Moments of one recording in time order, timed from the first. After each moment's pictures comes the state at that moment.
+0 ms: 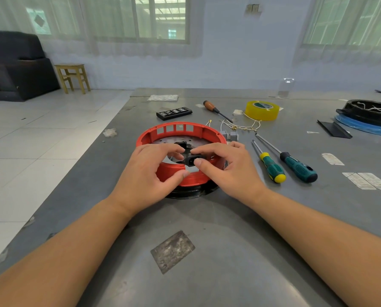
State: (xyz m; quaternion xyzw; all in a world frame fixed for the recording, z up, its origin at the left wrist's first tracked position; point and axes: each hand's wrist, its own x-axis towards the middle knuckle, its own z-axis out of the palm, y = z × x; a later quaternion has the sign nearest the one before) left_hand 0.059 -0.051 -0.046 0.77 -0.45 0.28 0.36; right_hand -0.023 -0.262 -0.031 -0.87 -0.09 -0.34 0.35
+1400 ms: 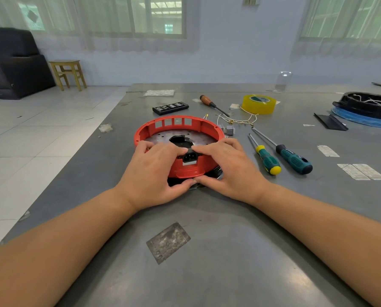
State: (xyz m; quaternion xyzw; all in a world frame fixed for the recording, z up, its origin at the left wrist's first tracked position) left_hand 0.057 -0.066 -0.055 0.76 -0.50 0.35 0.22; right_hand -0.028 -0.290 -0.049 -0.91 -0.20 -0.34 0.10
